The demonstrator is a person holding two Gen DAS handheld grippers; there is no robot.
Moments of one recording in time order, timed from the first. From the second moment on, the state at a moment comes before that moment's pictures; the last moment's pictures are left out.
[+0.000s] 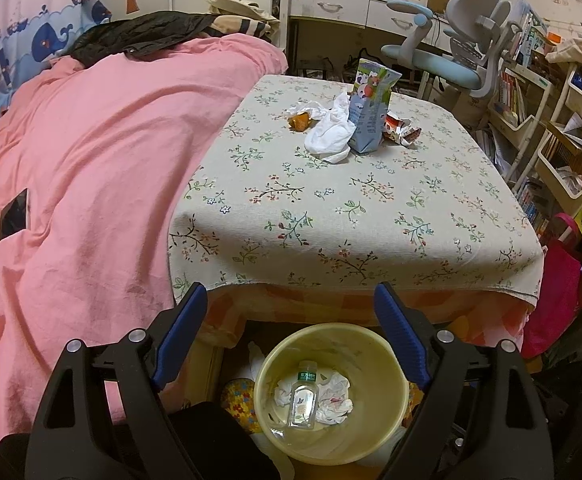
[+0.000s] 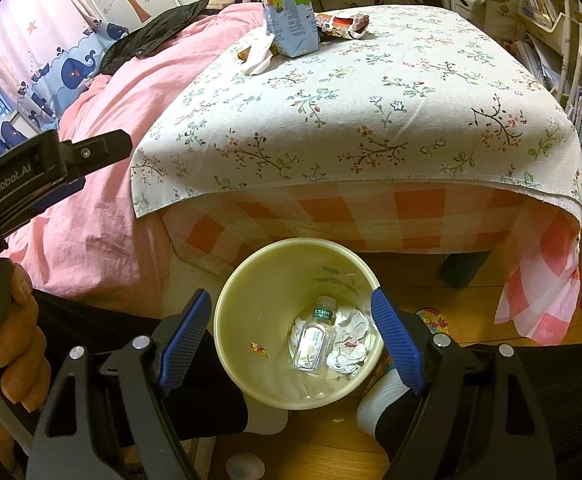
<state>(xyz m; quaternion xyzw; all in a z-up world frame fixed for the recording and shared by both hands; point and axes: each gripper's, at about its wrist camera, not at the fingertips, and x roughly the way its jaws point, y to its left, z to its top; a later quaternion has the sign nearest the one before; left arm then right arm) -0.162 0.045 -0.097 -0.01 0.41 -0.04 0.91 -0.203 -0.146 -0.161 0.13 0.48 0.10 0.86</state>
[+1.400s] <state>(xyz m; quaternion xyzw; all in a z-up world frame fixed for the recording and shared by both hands) -0.002 0.033 -0.099 0.00 0.43 -0.07 0.90 0.006 -0.165 -0.079 0.08 0.36 0.11 0.92</state>
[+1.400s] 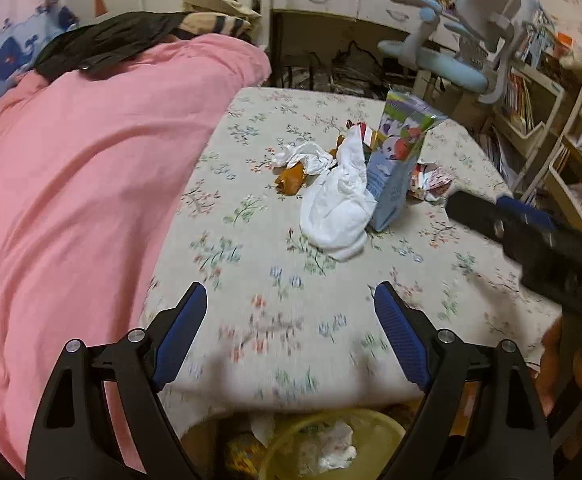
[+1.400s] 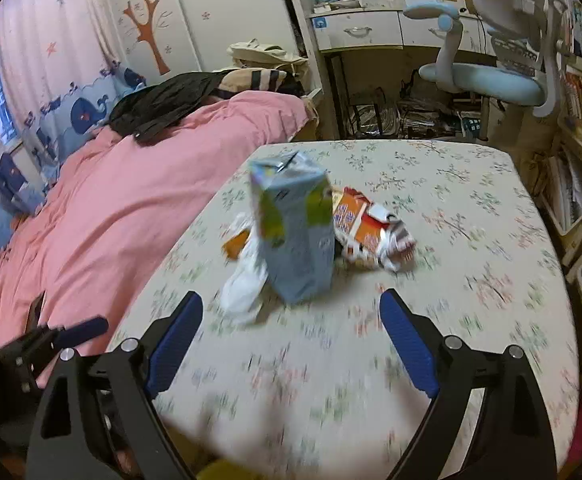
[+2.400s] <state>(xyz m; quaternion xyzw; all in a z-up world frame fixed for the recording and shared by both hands) 0.093 0.001 -0.133 -0.02 0.47 -0.14 0.87 0.057 -0.226 -0.043 0.22 0.30 0.19 0.91</state>
